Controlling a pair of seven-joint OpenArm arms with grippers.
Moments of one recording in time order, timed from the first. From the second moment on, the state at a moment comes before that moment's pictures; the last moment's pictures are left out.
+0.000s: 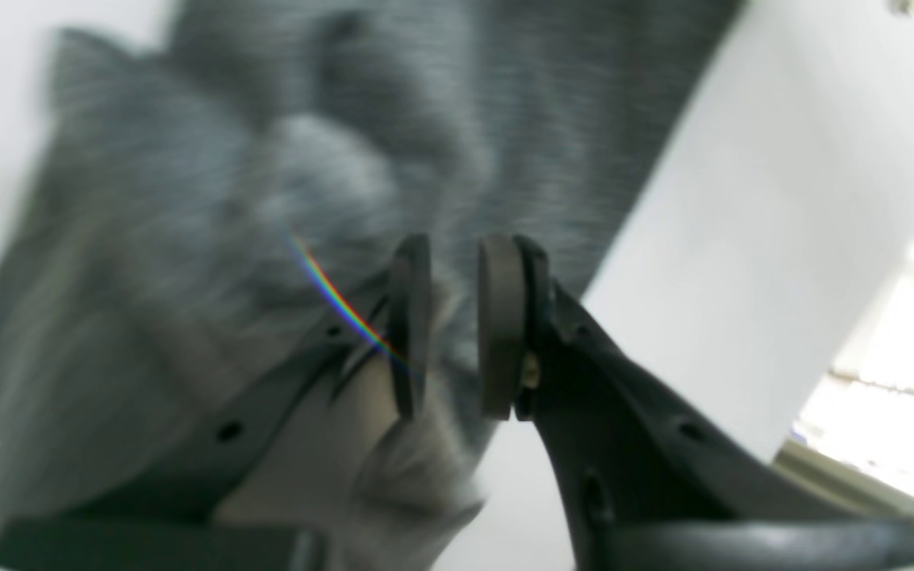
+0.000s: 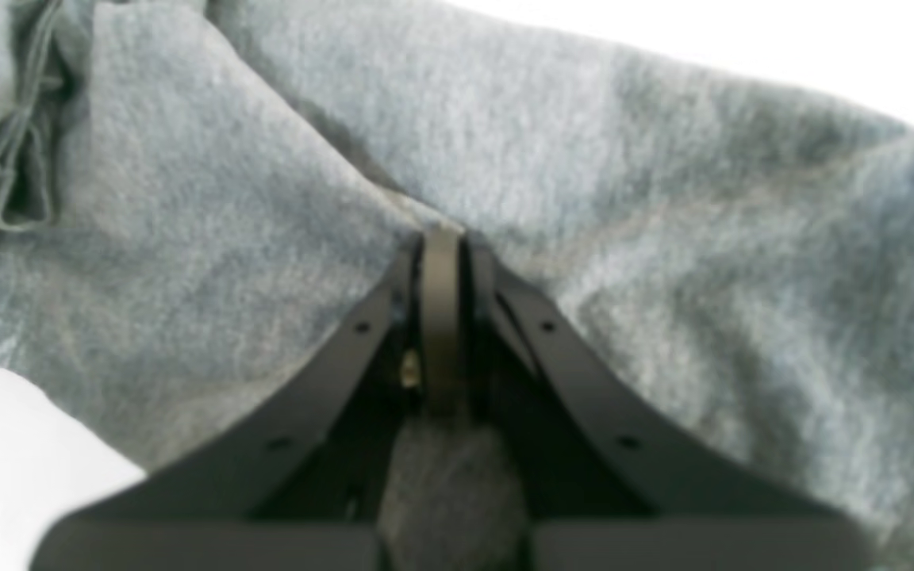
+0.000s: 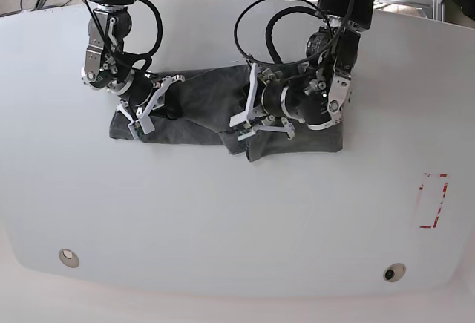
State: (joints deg) left arm -7.3 -0.6 18.6 94.8 -23.5 -41.5 76.8; right arm -4.0 9.1 13.0 78.5 21.3 40.8 -40.1
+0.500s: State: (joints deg) left arm -9.1 -0.8 22.2 106.1 -23.6 -41.8 79.7; right arm -3.9 9.1 13.0 78.5 21.3 40.8 -40.3
